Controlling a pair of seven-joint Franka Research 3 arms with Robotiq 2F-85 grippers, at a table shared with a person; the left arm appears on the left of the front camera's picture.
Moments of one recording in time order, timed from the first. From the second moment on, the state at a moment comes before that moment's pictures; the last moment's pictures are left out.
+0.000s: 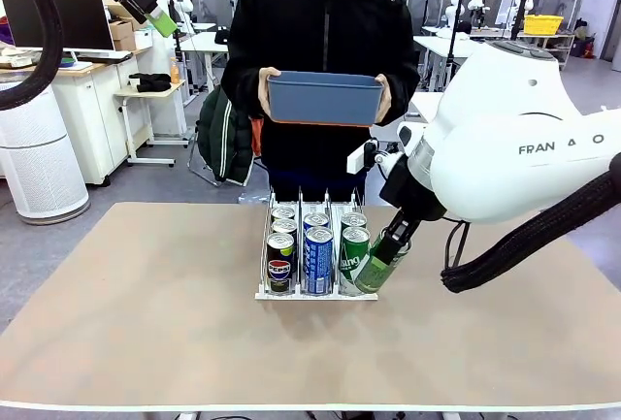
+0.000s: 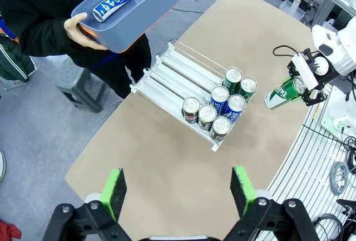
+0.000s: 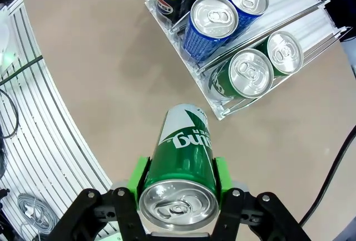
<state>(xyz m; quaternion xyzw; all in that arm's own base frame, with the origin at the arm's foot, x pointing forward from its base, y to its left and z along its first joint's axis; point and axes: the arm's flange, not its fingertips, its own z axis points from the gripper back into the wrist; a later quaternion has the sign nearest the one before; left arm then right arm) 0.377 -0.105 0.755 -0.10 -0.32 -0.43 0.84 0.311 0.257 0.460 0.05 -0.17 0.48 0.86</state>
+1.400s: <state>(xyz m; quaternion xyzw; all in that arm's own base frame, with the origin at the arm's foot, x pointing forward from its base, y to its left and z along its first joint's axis) 0.377 -0.105 0.755 -0.10 -0.32 -0.43 0.84 0.360 0.270 0.438 0.03 -0.21 0.43 0.88</state>
